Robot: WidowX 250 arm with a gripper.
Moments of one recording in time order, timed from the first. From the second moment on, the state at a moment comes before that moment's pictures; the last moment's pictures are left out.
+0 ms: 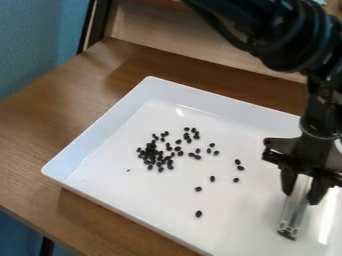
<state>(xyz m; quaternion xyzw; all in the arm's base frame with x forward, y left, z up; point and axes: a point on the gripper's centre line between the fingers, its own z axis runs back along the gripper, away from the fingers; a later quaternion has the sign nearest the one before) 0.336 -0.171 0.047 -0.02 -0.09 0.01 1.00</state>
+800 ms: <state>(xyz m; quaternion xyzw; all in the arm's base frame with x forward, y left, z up) 0.323 -0.085 0.045 -0.01 -0.09 0.02 1.00</state>
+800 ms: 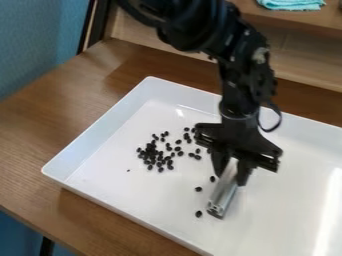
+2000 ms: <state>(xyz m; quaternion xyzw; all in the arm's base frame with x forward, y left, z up) 0.317 0.039 0.043 0.00 -0.08 0.02 1.00</state>
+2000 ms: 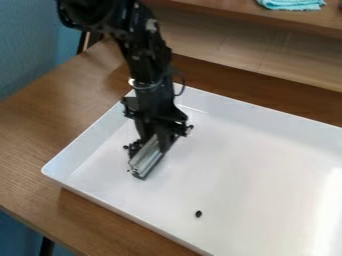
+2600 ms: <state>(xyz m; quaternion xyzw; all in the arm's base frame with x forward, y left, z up) 0.310 0.080 0.046 0.00 -0.07 -0.01 1.00</state>
